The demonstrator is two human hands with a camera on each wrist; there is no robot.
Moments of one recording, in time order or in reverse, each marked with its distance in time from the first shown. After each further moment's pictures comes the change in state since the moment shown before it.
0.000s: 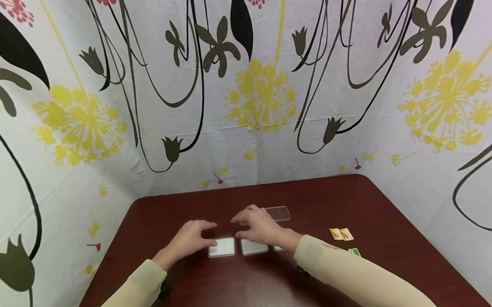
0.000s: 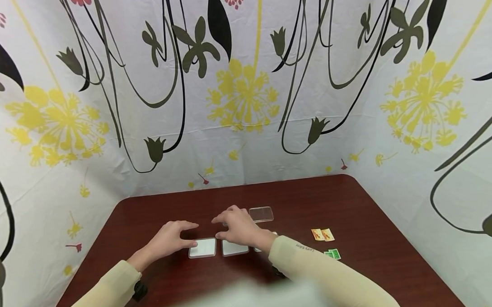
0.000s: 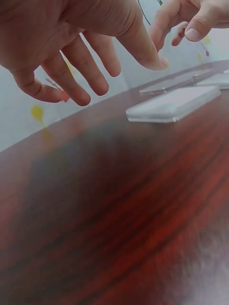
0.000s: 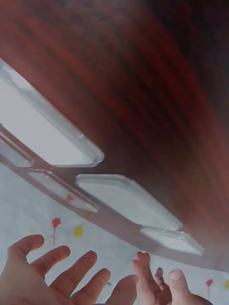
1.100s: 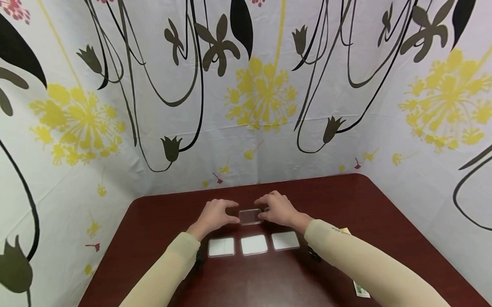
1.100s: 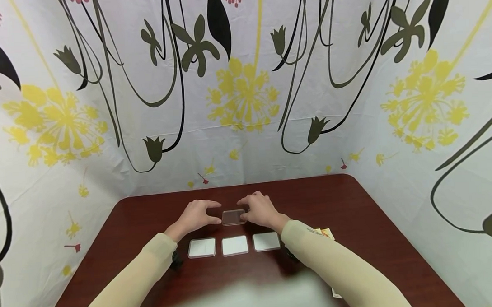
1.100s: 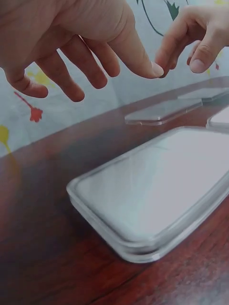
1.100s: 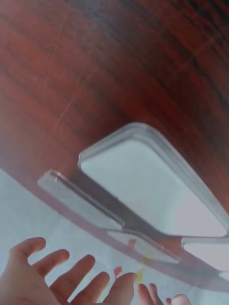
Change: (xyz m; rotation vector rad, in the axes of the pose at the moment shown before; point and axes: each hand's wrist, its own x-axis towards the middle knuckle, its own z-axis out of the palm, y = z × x) left_hand 0.087 0.028 0.015 -0.023 0.033 -0.020; right_hand 0.002 0.077 -0.026 -0.010 -0.001 0.218
